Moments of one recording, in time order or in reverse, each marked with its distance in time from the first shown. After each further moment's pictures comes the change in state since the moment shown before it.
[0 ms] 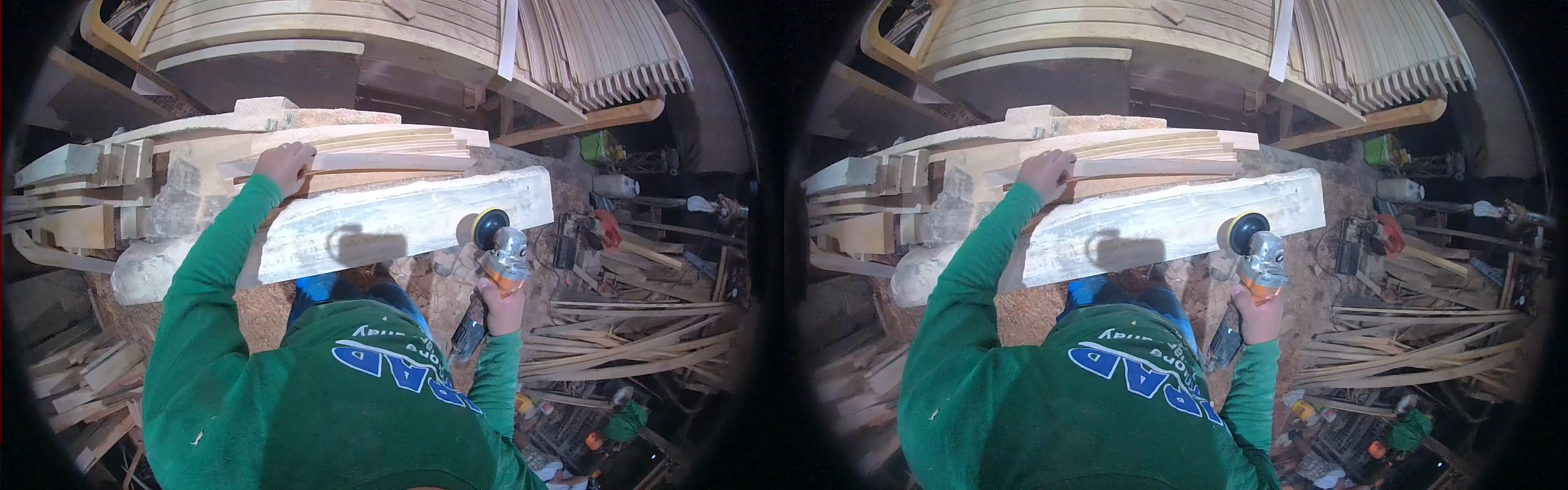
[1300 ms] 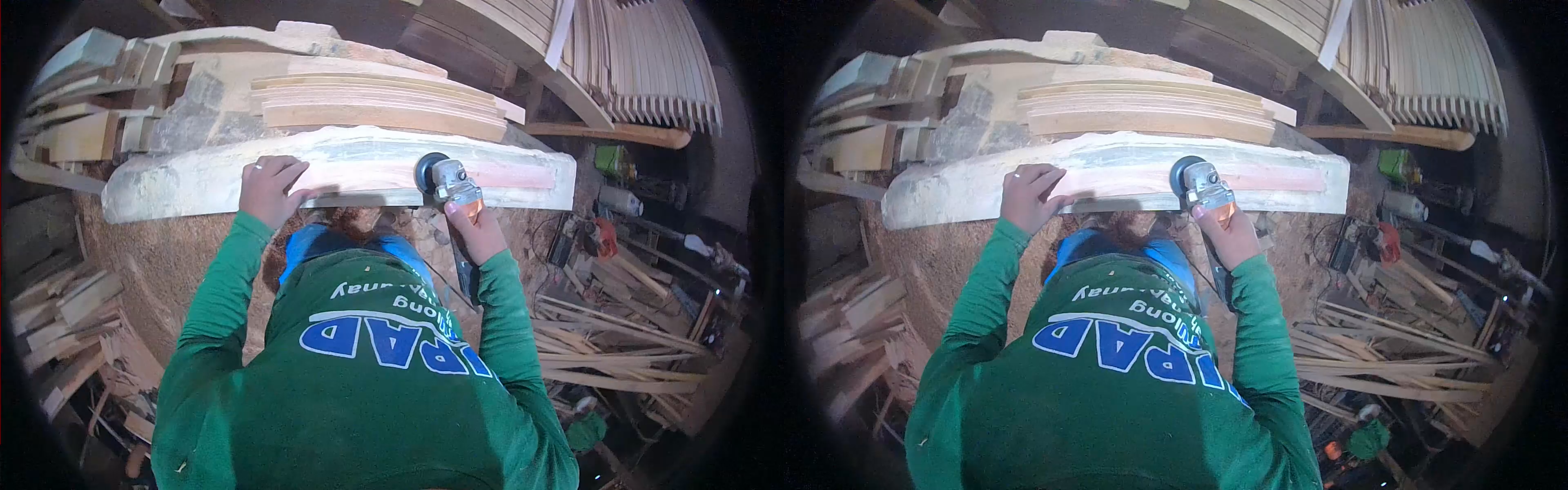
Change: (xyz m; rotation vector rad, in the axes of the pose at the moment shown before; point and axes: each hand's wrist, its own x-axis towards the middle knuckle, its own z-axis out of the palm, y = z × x) left_hand -0.204 0.074 -0.017 -0.167 0.215 -0.284; right_hand 0.034 -0.025 0.099 -0.440 -0.514 0.089
